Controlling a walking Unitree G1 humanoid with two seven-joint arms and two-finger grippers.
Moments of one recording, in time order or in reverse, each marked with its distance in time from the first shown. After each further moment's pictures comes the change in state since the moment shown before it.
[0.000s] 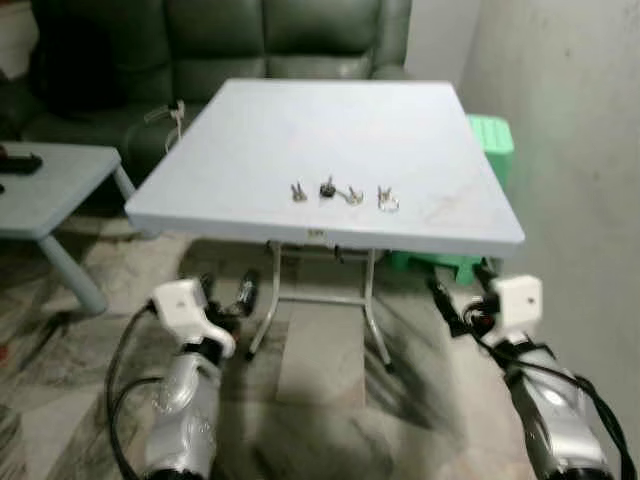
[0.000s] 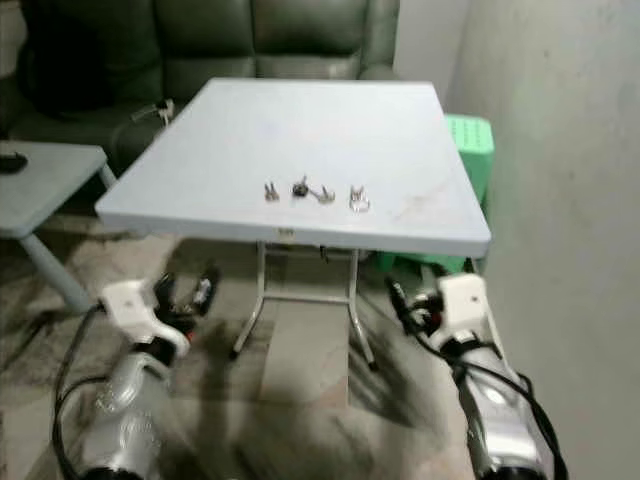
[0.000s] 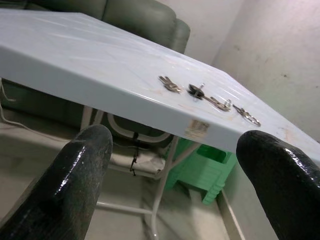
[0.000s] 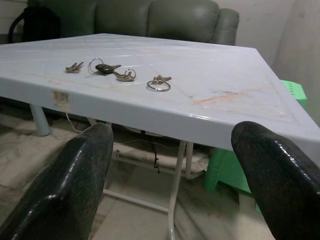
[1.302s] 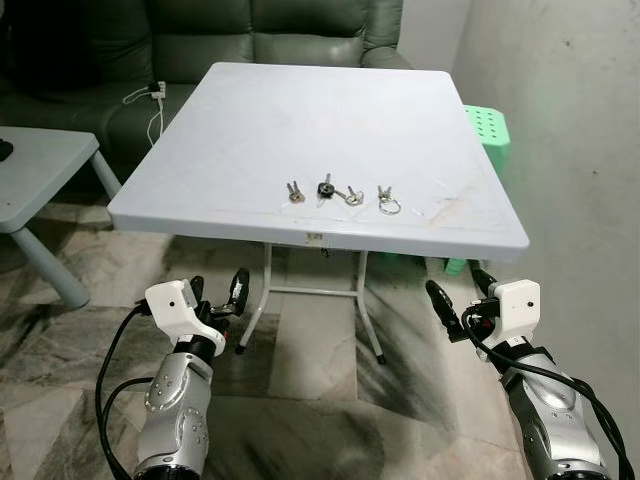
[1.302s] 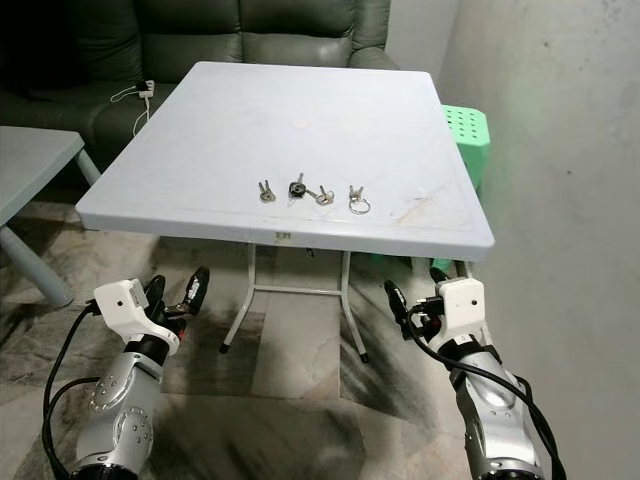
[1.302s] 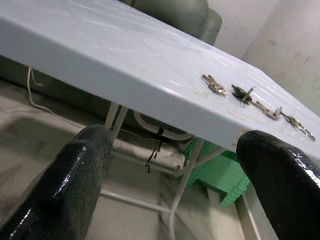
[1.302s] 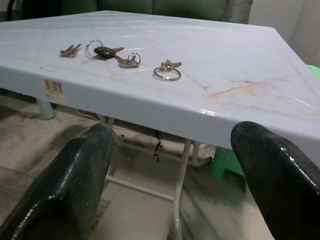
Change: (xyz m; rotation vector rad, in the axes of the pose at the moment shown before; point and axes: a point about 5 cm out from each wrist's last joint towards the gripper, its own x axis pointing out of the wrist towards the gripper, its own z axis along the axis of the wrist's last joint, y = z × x) left arm -0.001 0.015 0.007 0.009 -0.010 0.069; right arm -0.001 0.007 -0.003 0.018 0.014 0.014
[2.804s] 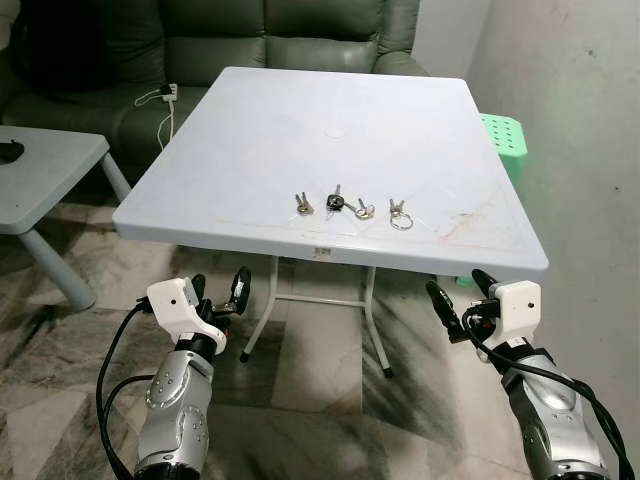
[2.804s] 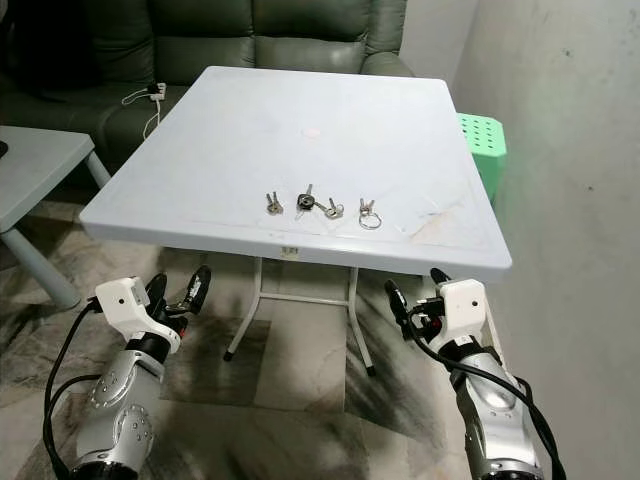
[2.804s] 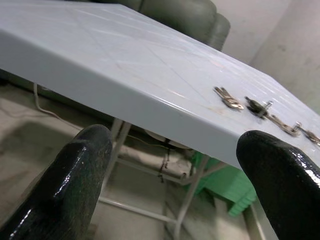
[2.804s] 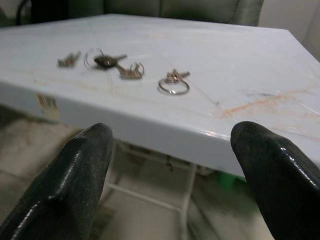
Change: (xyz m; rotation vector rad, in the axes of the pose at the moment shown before) left arm 0.001 0.002 0.002 0.005 0.001 0.000; right arm 0.001 0.003 0.001 0.029 -0.015 0.000
